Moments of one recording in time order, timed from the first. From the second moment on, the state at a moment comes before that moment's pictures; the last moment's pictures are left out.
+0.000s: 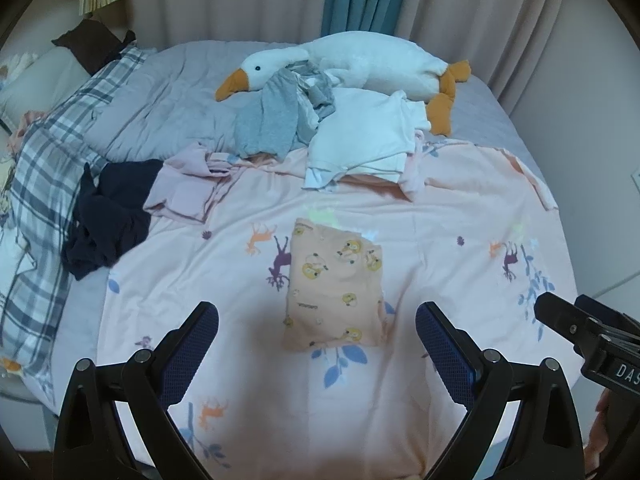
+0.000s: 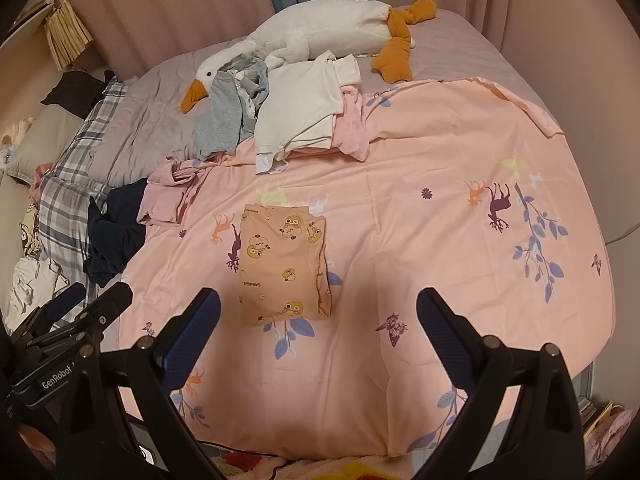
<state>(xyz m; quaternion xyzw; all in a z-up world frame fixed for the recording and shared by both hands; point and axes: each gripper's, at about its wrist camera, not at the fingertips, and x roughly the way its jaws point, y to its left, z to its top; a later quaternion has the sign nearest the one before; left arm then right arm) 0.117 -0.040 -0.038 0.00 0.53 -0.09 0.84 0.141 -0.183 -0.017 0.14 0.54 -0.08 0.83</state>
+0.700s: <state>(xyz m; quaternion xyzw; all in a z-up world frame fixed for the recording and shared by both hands) 0.115 -0.037 -0.036 0.01 0.53 -0.08 0.85 0.137 -0.182 -0.019 0.13 0.54 -0.07 0.82</state>
